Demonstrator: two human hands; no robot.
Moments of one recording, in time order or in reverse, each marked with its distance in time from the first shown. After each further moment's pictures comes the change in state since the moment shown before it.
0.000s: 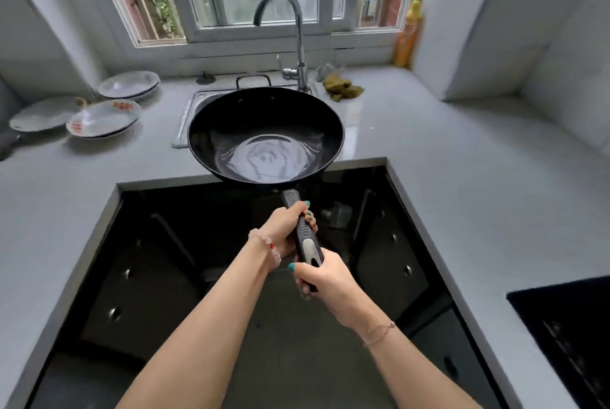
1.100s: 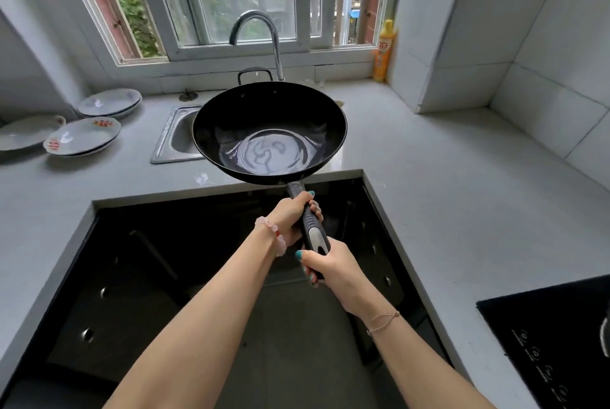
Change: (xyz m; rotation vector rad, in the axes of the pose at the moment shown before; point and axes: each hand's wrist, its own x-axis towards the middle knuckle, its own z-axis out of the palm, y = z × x) left_hand 0.019 0.000 0.073 -0.063 -0.095 0.002; right_hand -0.007 -0.029 -0.063 -0.075 0.054 -0.100
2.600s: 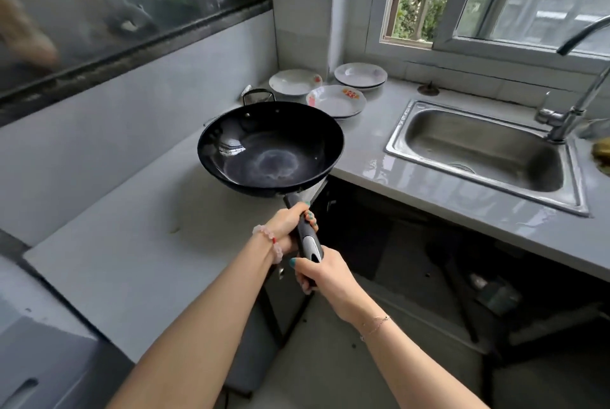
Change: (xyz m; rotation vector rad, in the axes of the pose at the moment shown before) left_hand -0.152 0.158 -0.362 -0.268 0.546 0.321; right_hand 0.105 0.020 0.365 -0.125 -0.629 0.150
